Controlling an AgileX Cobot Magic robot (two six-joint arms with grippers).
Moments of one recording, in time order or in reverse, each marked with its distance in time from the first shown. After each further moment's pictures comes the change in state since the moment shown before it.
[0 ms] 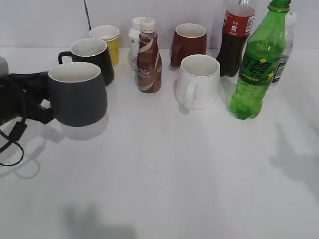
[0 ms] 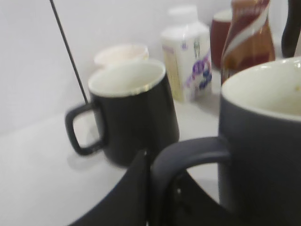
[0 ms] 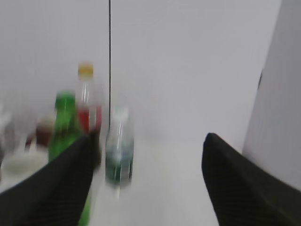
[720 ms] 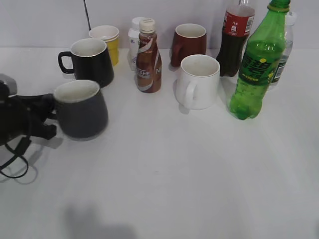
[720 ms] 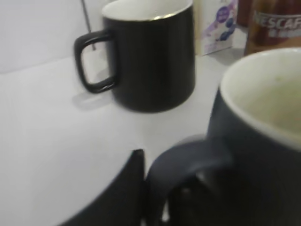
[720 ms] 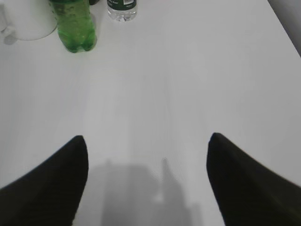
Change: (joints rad) left arm 0.035 0.148 0.009 -0.019 -0.026 -0.008; right arm 0.000 -0.390 0.029 -0.018 1.033 0.056
